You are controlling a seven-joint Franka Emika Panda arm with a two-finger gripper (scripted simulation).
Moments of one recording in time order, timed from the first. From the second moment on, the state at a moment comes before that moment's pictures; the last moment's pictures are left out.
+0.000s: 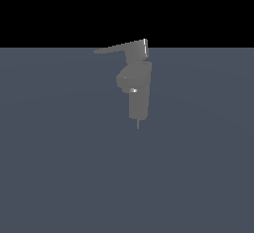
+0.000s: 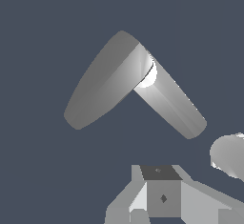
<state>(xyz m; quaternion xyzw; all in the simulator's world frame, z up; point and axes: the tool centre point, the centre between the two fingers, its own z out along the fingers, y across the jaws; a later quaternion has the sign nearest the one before) -0.047 0.027 0.411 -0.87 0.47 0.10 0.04</state>
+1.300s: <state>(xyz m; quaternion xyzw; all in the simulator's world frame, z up) 0.063 0.061 0.289 -0.68 0.73 0.09 -0.04</state>
